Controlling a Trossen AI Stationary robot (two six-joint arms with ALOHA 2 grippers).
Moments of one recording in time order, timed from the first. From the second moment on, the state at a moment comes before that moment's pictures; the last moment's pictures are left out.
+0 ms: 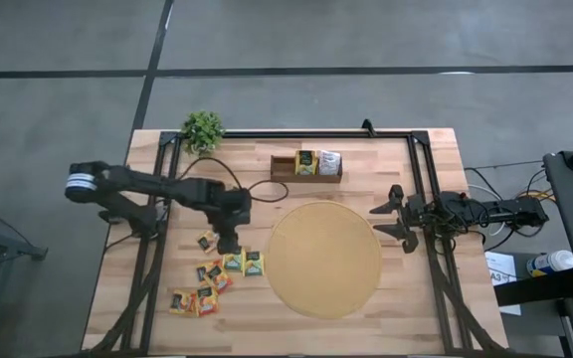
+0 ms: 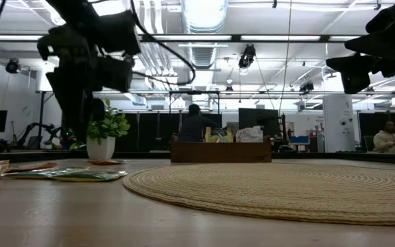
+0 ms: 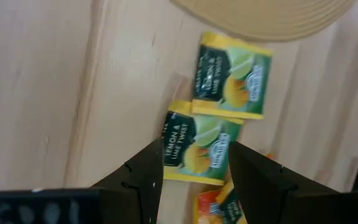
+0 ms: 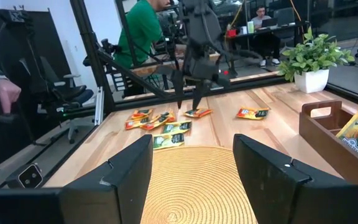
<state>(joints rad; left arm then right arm) 0.06 1.39 0.81 -0.68 0.37 -0.26 0.10 0.02 0.01 0.01 0.02 0.23</state>
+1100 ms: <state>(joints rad) 0.08 1.52 0.83 -0.63 0.50 -0.21 0.10 0.02 0.01 0.01 0.02 0.23</state>
